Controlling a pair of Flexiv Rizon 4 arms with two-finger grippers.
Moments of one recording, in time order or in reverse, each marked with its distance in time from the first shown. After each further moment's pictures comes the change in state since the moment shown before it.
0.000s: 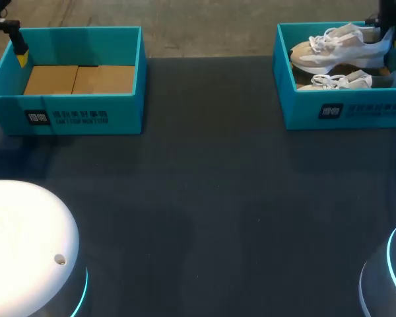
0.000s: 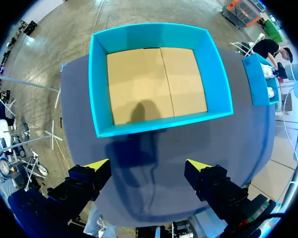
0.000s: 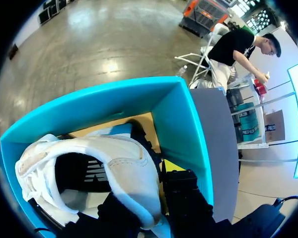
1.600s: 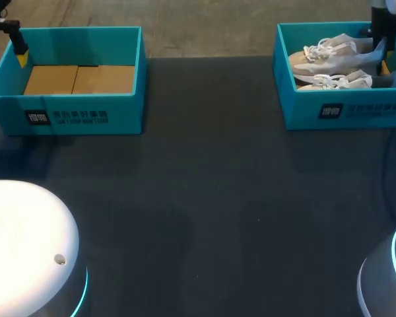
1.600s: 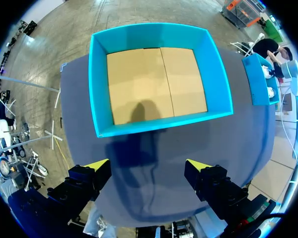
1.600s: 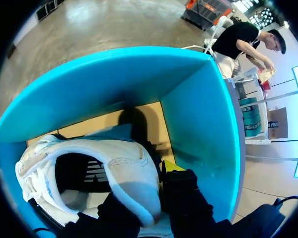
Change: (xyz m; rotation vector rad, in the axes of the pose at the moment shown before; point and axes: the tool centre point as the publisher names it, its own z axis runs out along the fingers) left arm 0.000 0.000 0.000 0.000 0.000 0.000; right arm 0.017 -0.012 0.031 0.076 0.004 -0.007
